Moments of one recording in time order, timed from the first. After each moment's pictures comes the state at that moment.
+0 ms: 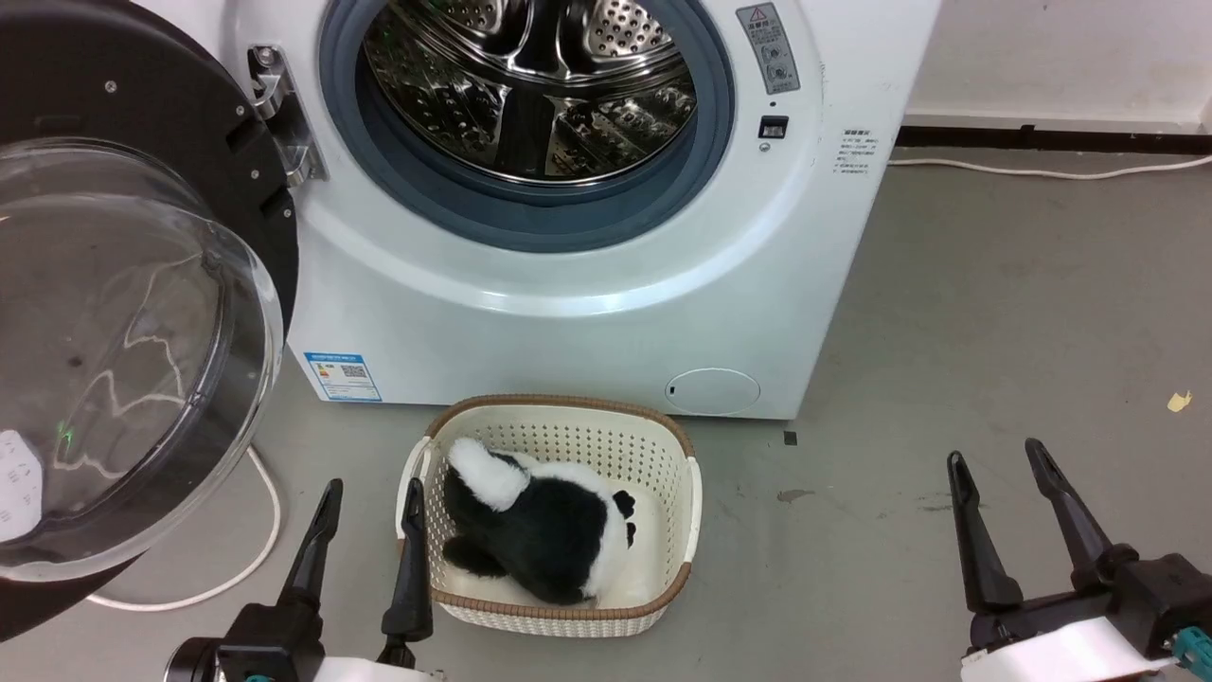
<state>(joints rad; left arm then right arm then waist) 0.08 0.05 -0.06 -0.04 -0.13 0.00 -0.26 0.02 -0.05 -0.06 0.00 0.07 0.13 -0.26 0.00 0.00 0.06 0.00</state>
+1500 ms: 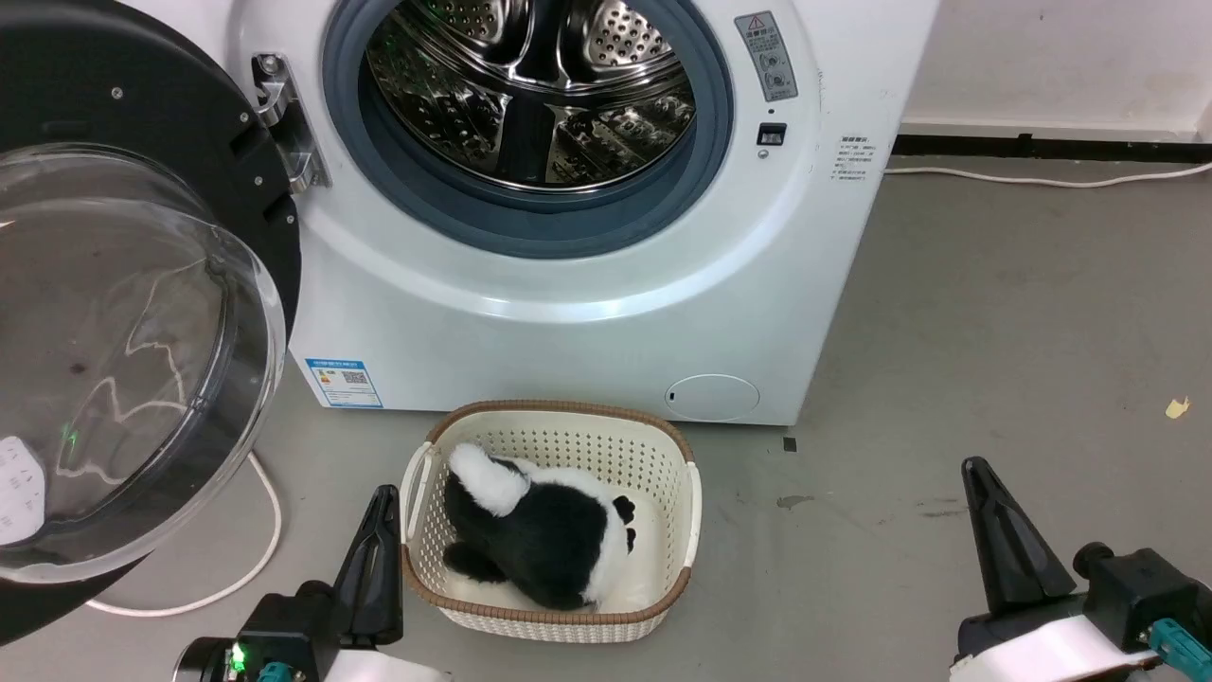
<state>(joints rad) 0.08 0.05 -0.07 -0.03 -0.11 0.02 -0.20 0.03 -0.05 -0.04 0.01 0.06 0.13 -0.20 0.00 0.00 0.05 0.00</state>
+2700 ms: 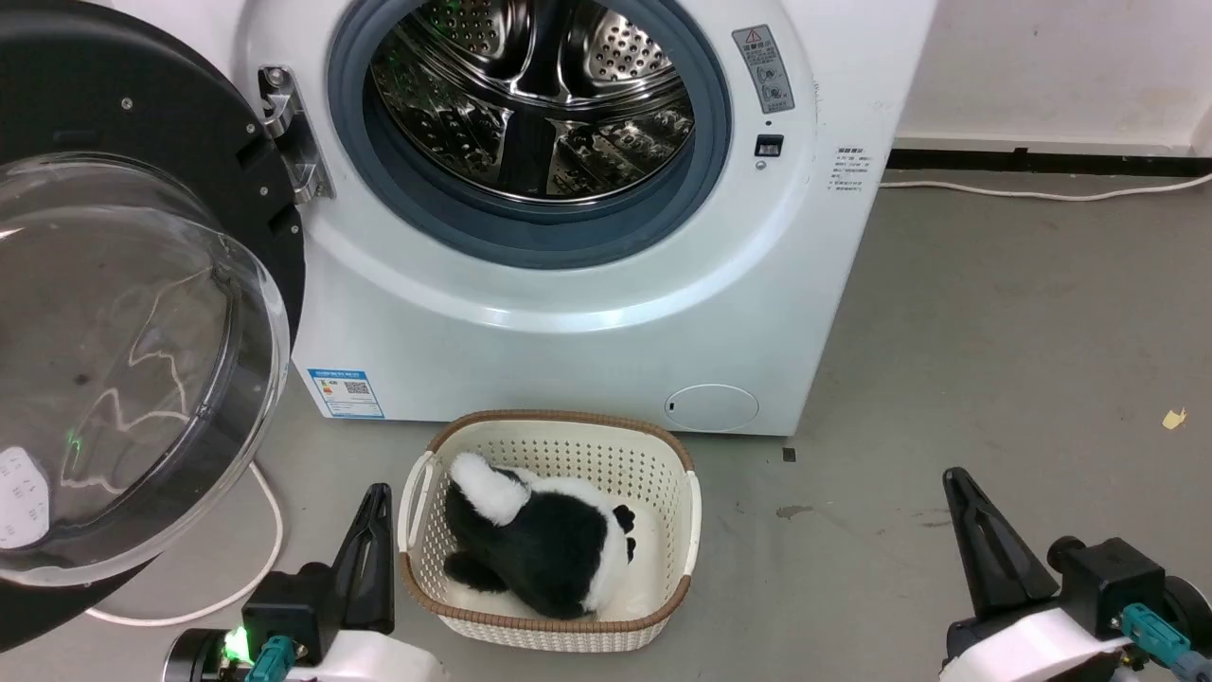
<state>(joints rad) 0.06 0.05 -0.04 -0.02 -0.07 0.01 -0.12 0.03 -0.05 -0.03 0.01 0.04 0.13 -0.12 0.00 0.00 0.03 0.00</state>
